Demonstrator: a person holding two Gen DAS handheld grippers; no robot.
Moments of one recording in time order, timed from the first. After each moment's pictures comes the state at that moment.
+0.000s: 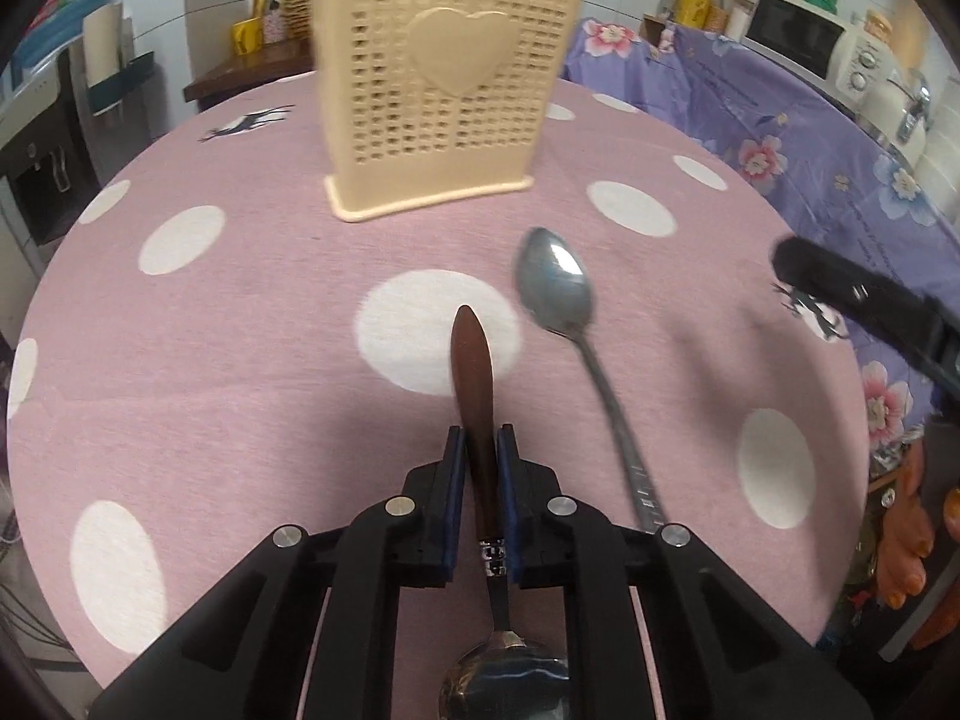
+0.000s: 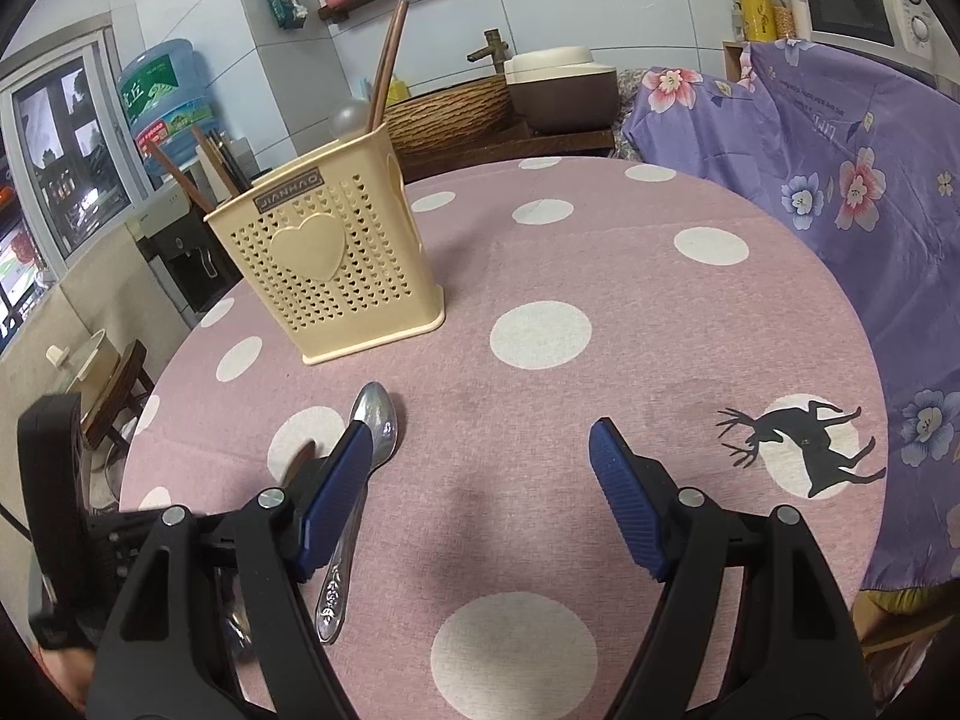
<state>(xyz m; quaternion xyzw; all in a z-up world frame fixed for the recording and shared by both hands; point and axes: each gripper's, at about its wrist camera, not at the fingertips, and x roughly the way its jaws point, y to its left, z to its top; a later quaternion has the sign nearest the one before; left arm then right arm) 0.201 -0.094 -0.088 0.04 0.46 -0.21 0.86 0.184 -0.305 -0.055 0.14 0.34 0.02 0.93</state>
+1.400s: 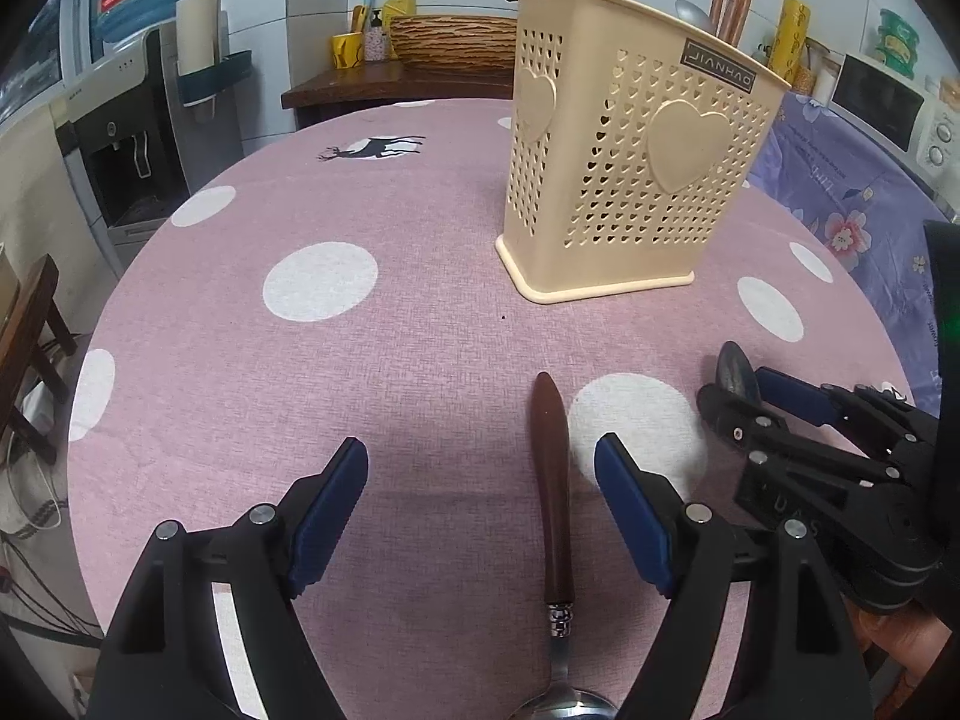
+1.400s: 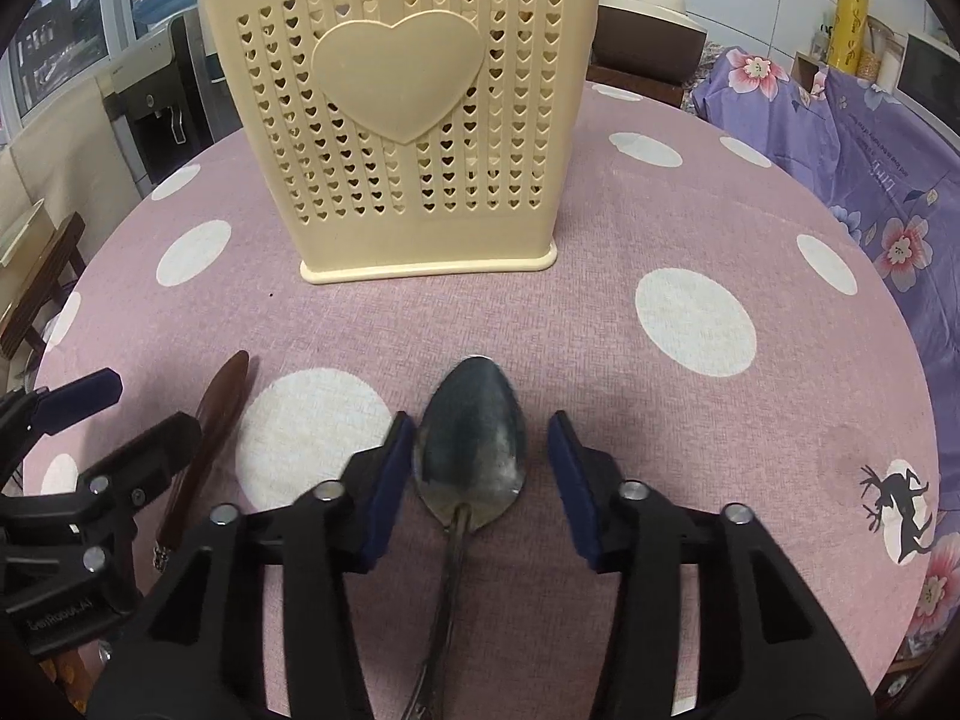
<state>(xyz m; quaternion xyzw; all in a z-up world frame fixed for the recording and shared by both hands) 0.241 -0.047 -0.077 0.02 0.42 -0.12 0.90 0.271 -0.210 -0.099 0.02 0.44 0.00 0.90</state>
